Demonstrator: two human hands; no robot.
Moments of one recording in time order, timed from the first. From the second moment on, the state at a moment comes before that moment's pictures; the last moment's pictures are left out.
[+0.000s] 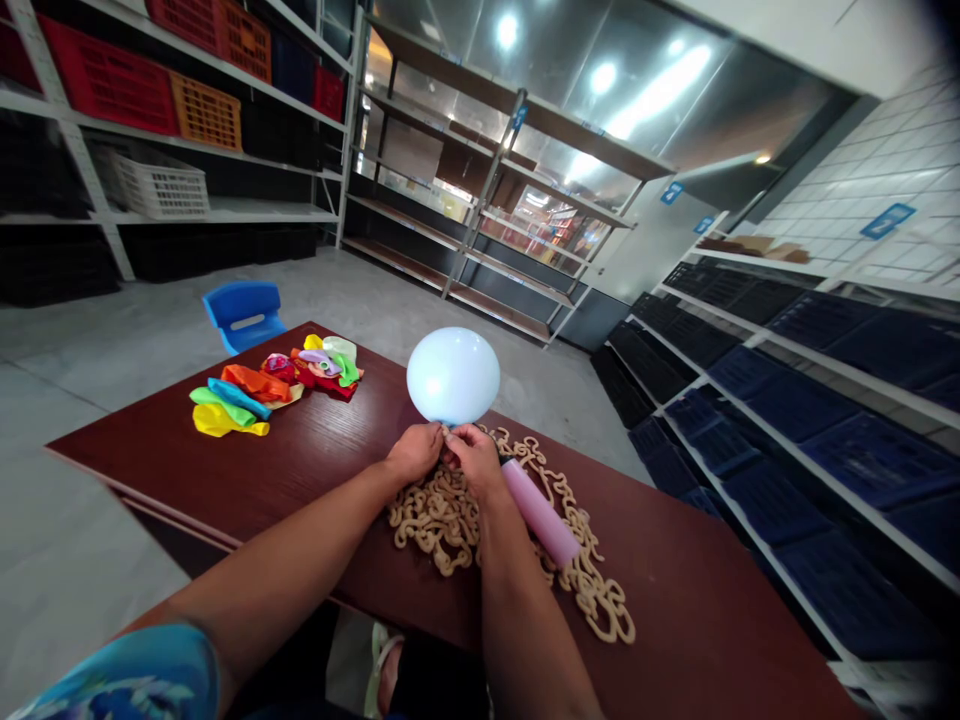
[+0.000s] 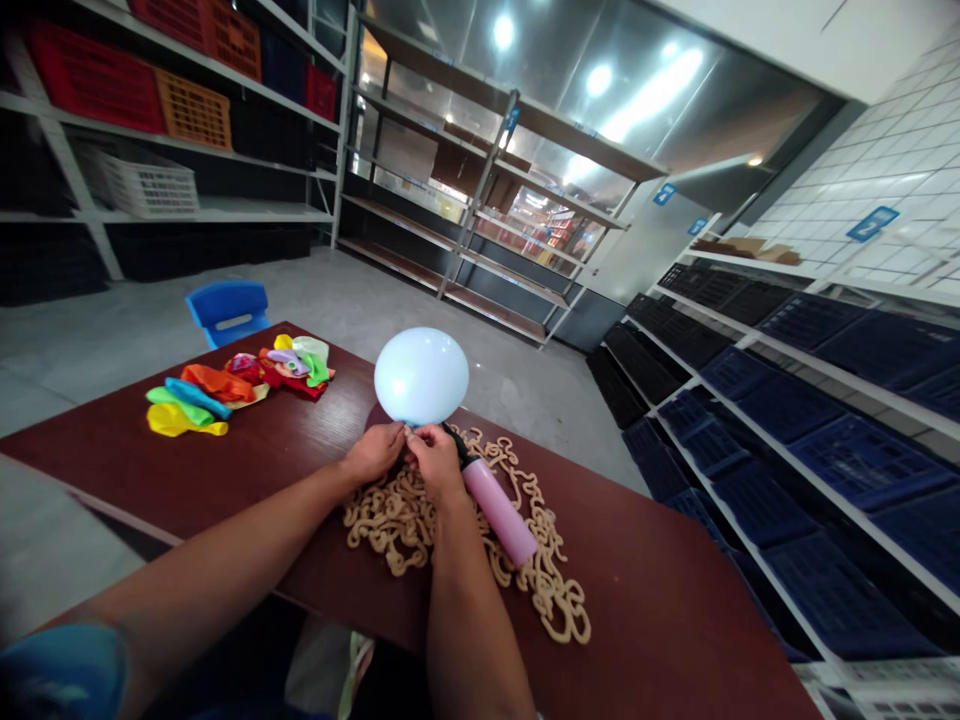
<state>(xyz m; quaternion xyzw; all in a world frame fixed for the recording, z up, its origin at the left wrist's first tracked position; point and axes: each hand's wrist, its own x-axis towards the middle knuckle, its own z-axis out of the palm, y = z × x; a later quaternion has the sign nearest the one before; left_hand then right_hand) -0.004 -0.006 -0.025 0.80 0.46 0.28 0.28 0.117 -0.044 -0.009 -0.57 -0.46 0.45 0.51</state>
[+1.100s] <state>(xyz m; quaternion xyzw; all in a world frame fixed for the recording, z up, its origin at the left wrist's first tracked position) -0.003 0.001 -0.029 0.70 0.42 0.35 0.46 0.116 -0.040 -0.015 -0.55 -0.49 0.39 0.55</state>
